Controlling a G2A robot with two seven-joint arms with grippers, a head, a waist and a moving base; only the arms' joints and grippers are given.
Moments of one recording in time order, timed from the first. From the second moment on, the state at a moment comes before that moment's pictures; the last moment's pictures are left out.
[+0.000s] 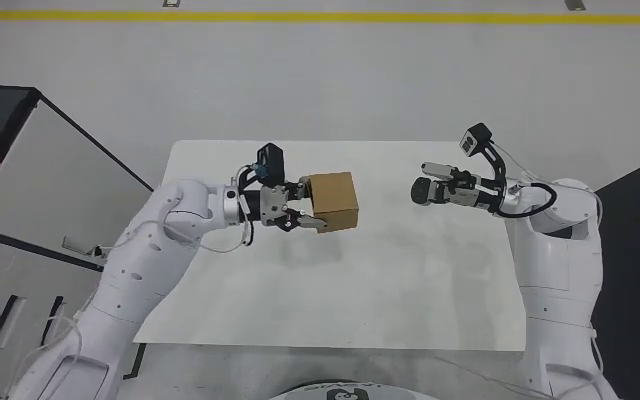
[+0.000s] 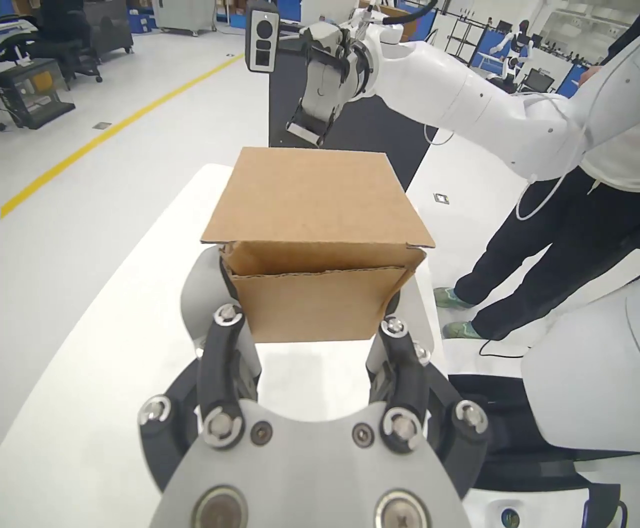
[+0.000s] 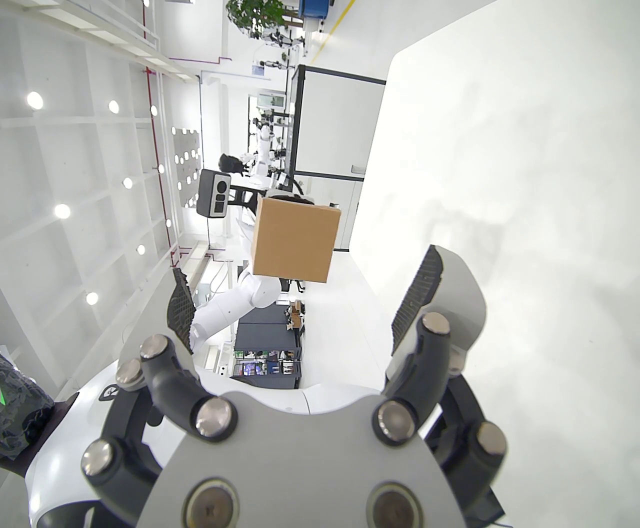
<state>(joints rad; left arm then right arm) 1.04 -1.03 -1.04 -1.52 0.66 -1.01 -0.42 -1.19 -1.28 1.72 -1.48 0.13 0.03 1.47</state>
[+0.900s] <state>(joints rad) 0.90 -1.00 -0.70 -1.20 1.46 -1.01 0.41 -1.19 -1.28 1.72 -1.48 0.13 0.03 1.47</state>
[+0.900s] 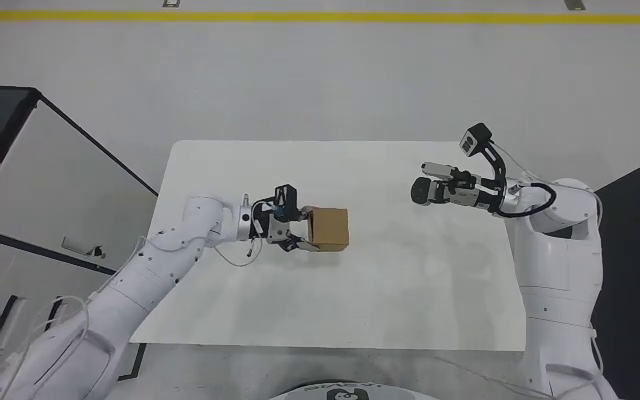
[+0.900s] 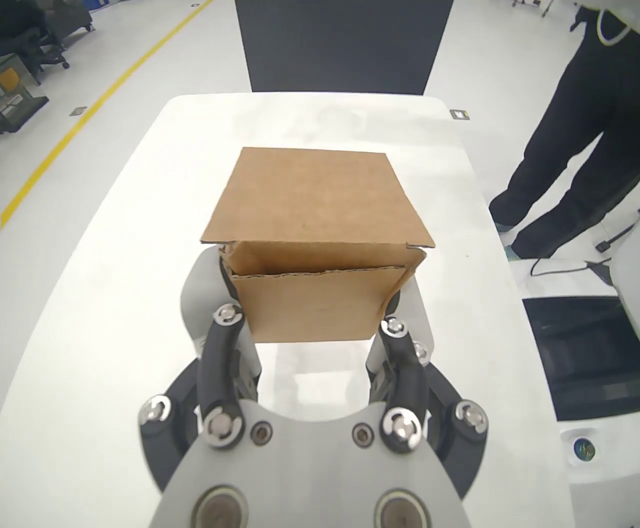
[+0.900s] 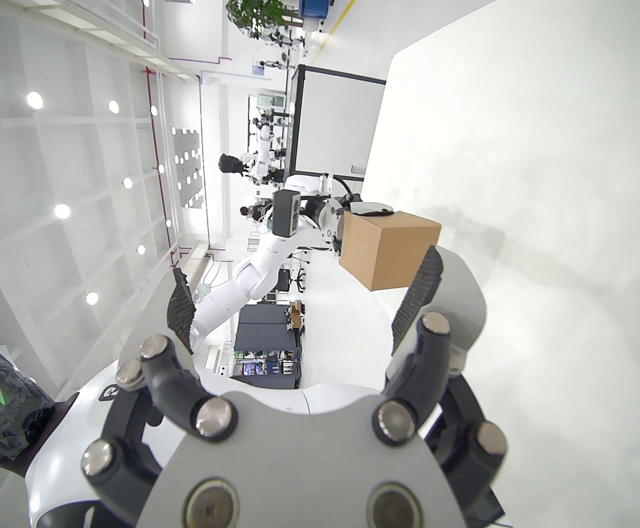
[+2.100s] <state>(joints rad) 0.75 -1.17 -0.45 -0.71 1.73 -0.87 0.95 -1.19 -1.28 1.72 -1.48 0.13 0.03 1.47</state>
